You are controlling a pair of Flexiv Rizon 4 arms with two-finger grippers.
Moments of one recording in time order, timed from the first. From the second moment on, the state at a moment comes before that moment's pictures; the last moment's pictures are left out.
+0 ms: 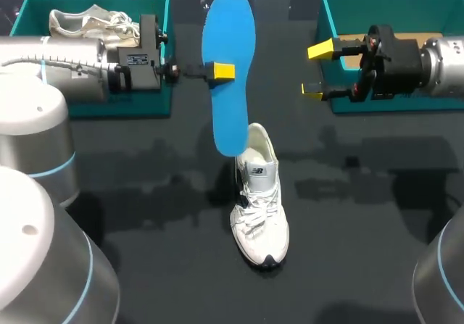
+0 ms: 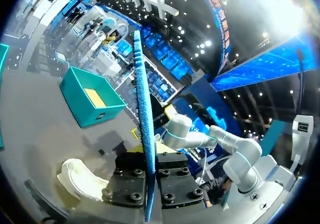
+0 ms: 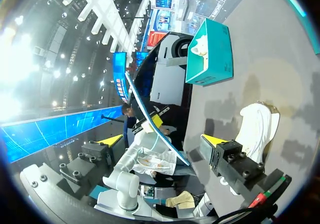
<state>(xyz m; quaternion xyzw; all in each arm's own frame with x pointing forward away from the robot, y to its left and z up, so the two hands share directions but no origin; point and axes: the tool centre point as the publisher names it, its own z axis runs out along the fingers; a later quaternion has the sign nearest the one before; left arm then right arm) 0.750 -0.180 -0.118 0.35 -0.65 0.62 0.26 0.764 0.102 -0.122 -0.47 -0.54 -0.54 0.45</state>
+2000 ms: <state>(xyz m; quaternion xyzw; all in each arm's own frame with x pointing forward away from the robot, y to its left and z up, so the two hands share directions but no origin) 0.774 -0.212 -0.155 0.52 -0.48 0.53 0.47 0.747 0.120 -0.059 -0.60 -0.62 -0.37 0.34</state>
